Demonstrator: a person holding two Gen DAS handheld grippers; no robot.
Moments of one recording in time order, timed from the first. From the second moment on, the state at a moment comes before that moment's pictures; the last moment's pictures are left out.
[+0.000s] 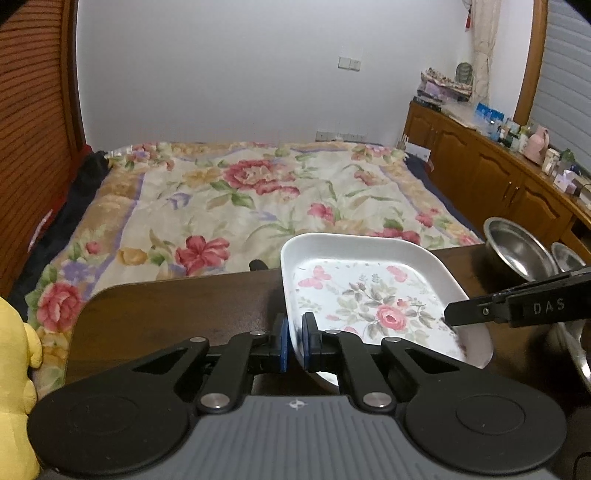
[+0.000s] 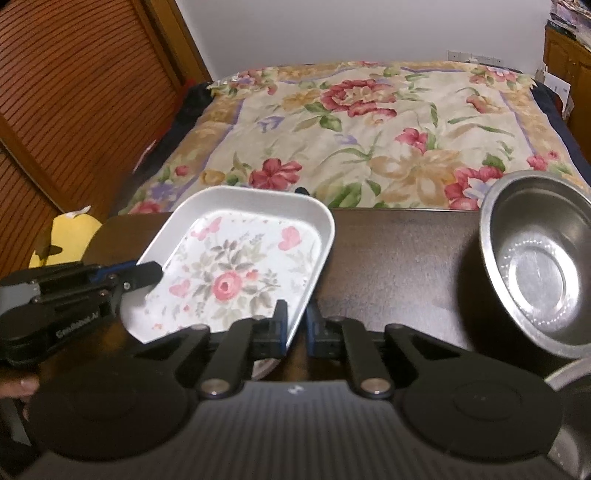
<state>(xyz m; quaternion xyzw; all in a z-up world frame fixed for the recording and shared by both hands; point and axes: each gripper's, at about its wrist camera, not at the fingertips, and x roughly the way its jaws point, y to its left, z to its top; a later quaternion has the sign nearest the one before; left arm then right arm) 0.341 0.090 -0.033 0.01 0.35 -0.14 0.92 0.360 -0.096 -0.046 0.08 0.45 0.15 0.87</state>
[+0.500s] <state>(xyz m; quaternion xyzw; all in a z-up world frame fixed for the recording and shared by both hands) 0.281 0.083 0.011 0.02 0.31 -0.14 0.94 0.317 -0.112 -0.008 0.11 0.40 0.18 0.89</state>
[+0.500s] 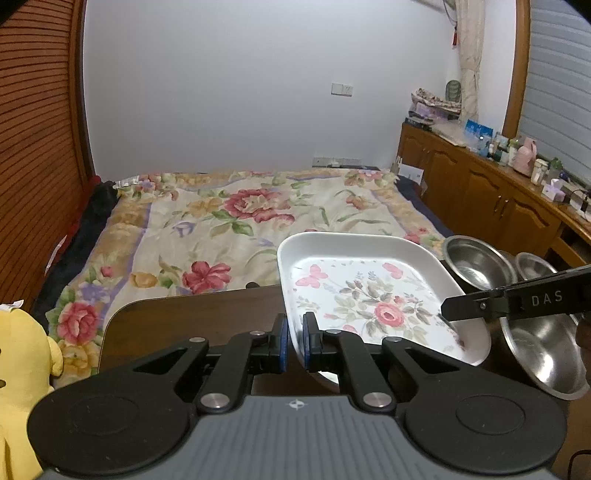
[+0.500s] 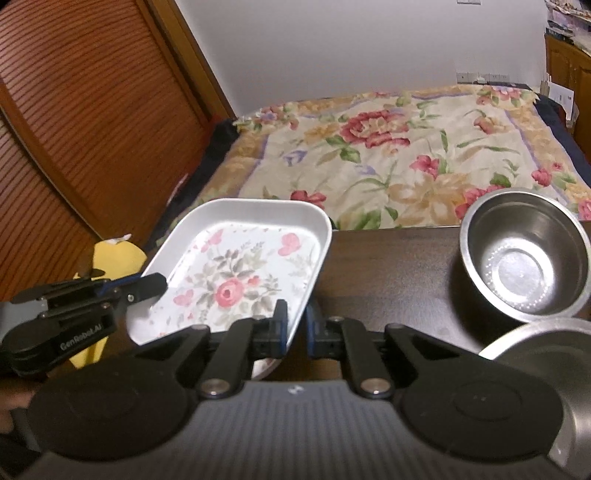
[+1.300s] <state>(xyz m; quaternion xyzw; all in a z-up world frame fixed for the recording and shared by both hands) 0.183 0.067 0.016 0.01 0.29 -0.16 0.94 0.240 -0.144 0.012 0.11 0.36 0.21 0.90</state>
